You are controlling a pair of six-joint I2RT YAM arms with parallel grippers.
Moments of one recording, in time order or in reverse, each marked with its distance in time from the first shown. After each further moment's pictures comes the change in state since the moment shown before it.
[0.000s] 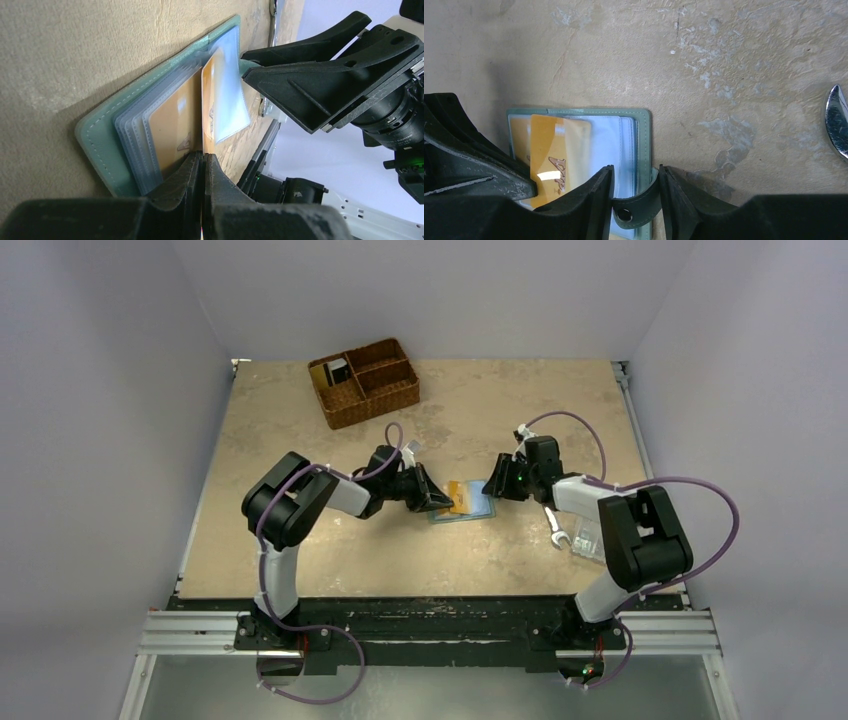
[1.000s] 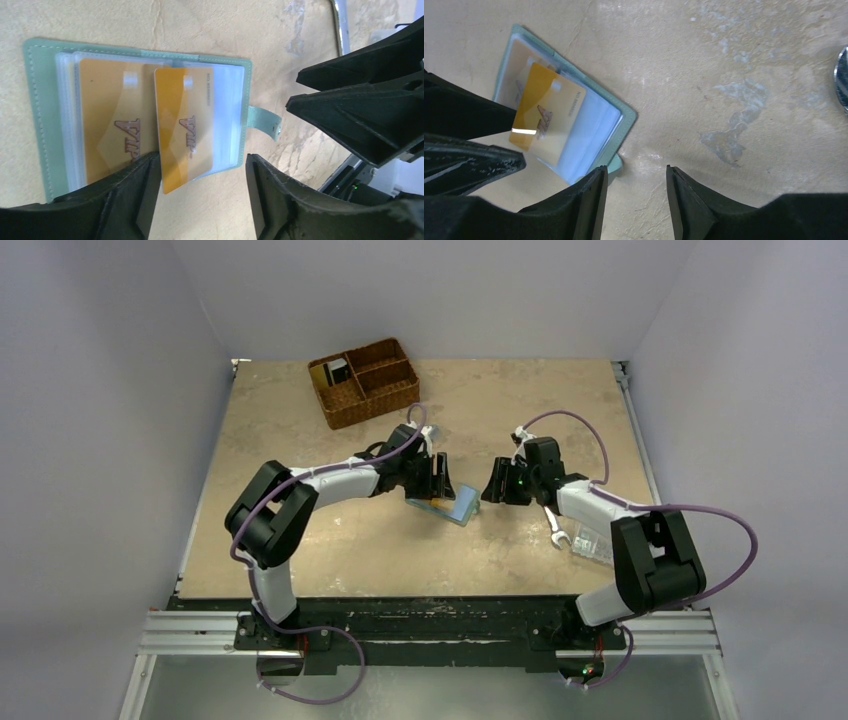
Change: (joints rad) left arm -0.084 -0.142 0.261 -0.655 -0.299 0.493; right arm 0.035 -0.123 0.000 -0.153 0.040 -0.034
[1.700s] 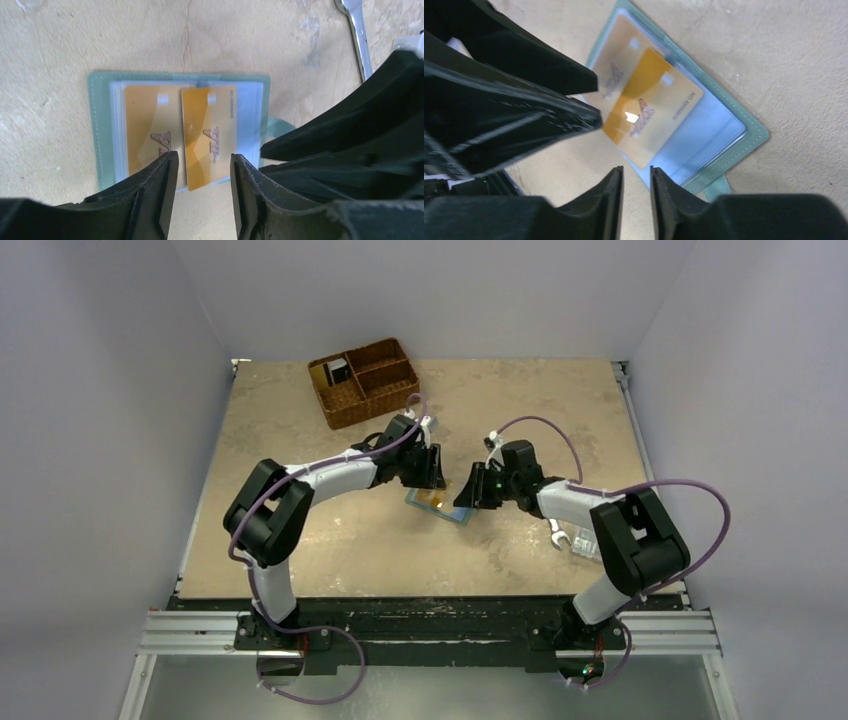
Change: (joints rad) left arm 0.023 -0.015 0.048 -0.076 -0.061 0.111; right arm 0.119 0.080 0.000 0.199 -0.212 0.137
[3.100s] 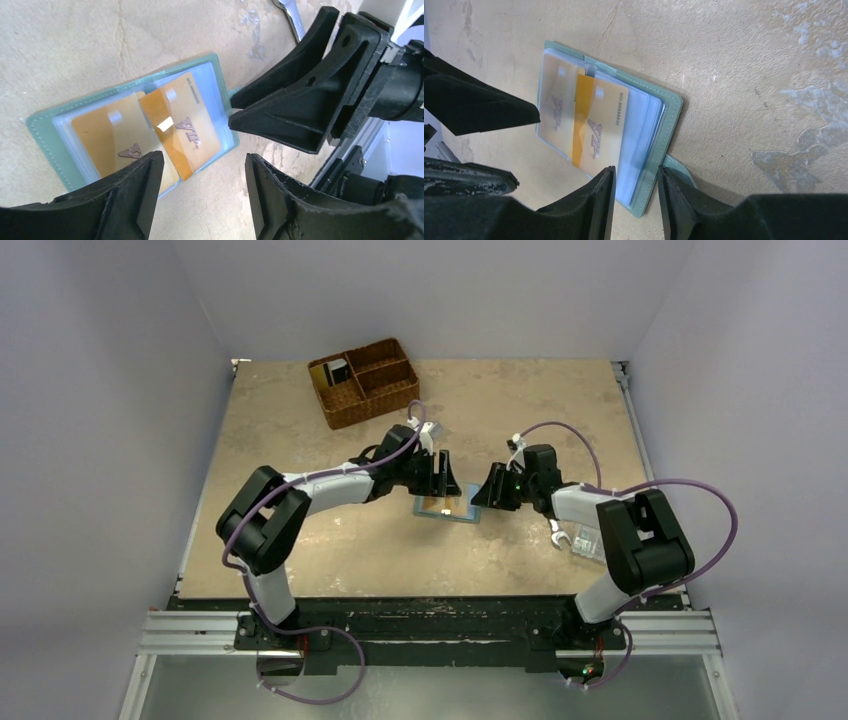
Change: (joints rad) left arm -0.024 -0.036 -0.117 0.225 0.124 -0.075; right arm -0.135 0.022 -0.077 0.038 -0.004 -0.036
